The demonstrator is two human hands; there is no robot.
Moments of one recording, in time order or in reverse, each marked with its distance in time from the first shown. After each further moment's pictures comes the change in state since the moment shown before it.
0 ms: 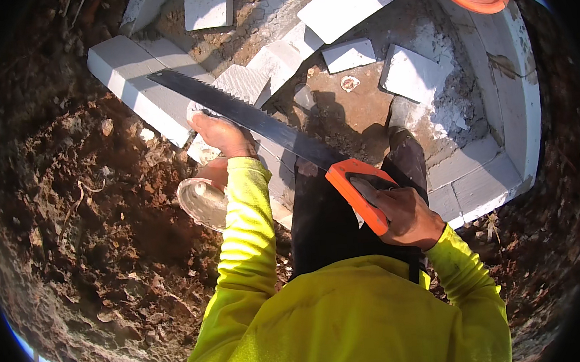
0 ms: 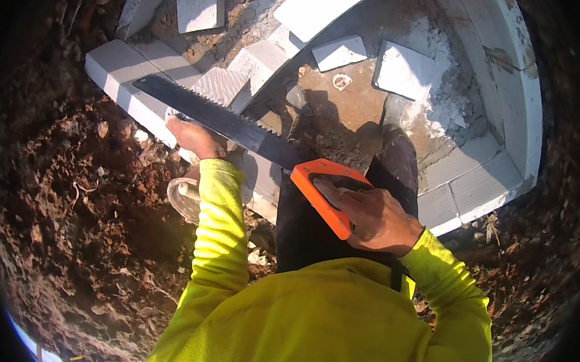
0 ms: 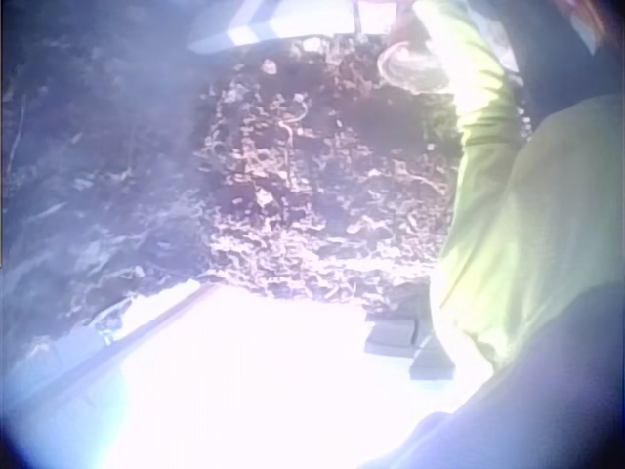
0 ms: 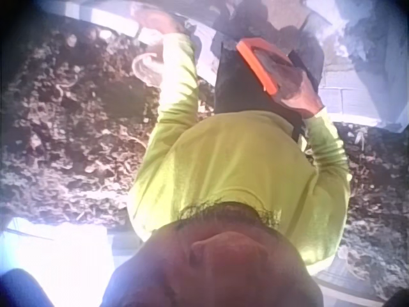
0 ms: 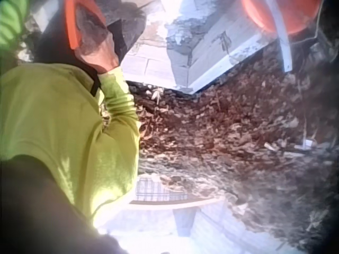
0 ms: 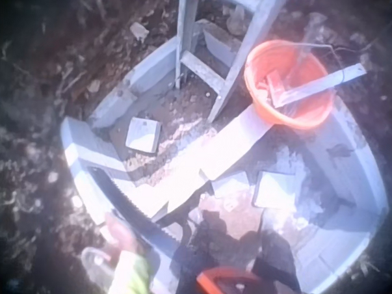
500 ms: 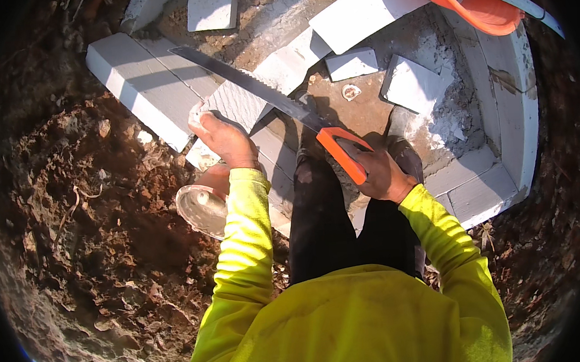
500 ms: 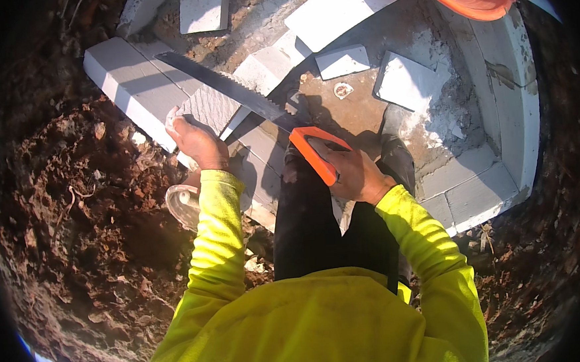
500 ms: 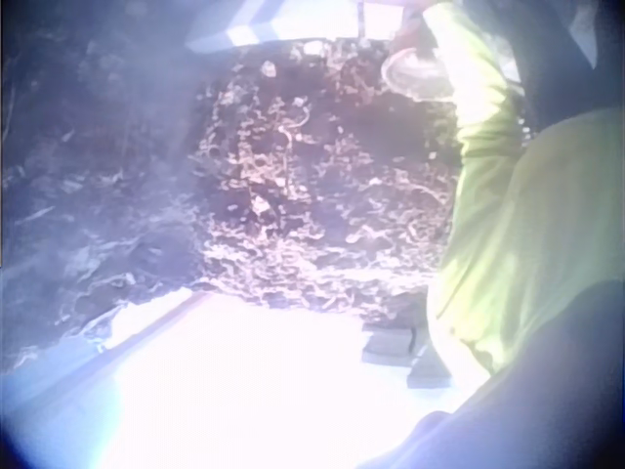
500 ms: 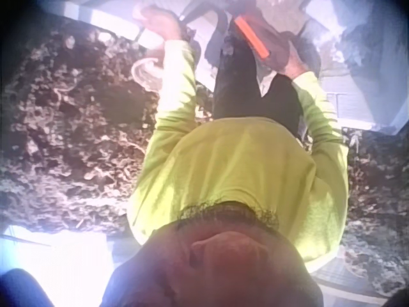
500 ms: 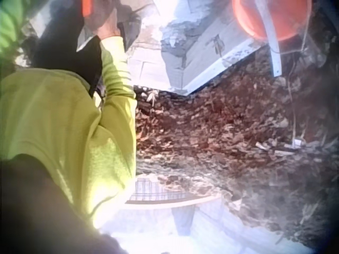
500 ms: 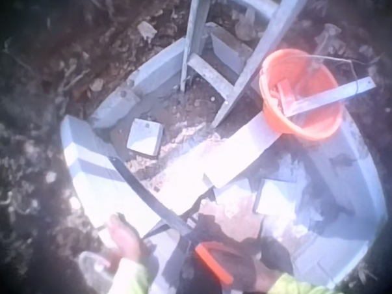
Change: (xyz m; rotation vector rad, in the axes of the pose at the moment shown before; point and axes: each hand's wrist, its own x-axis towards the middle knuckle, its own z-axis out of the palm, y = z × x) left_hand -0.023 0.080 0.024 -0.161 0.029 -0.064; right_hand 0.084 0.091 0.037 -0.101 0.259 -0.212
